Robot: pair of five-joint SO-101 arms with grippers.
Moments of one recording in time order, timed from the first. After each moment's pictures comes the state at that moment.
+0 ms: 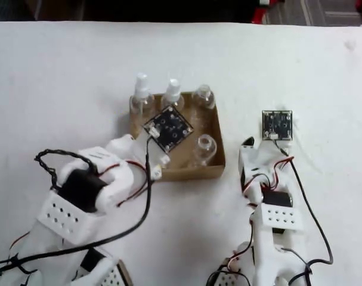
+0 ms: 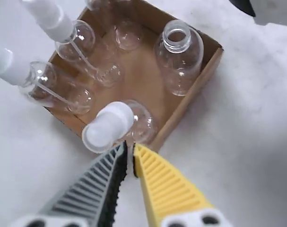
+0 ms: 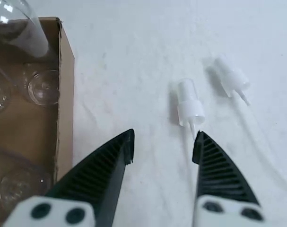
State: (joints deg) left arm 24.3 -48.6 36.7 75.2 -17.7; right arm 2.9 -48.5 76.7 15.7 7.4
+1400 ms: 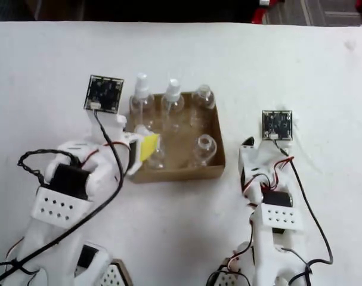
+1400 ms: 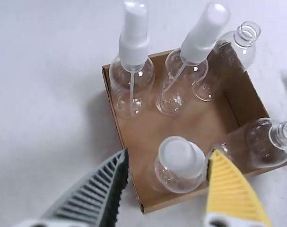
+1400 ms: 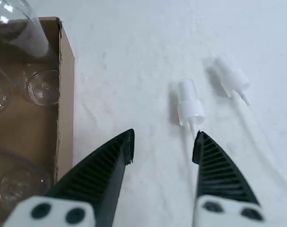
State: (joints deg) left arm 10.1 -48.7 44.1 60.7 9.3; right arm 2.9 -48.5 76.7 15.7 7.4
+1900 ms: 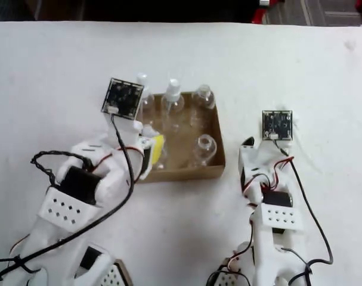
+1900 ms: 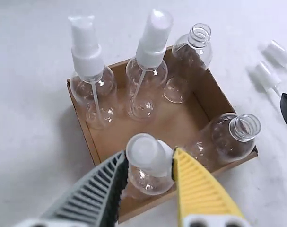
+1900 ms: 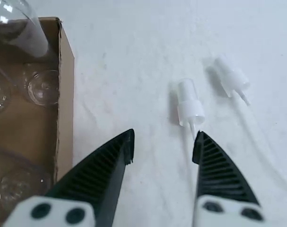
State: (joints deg) left arm 17.0 -48.7 44.5 58.4 9.3; right arm 2.9 -48.5 76.7 15.7 7.4
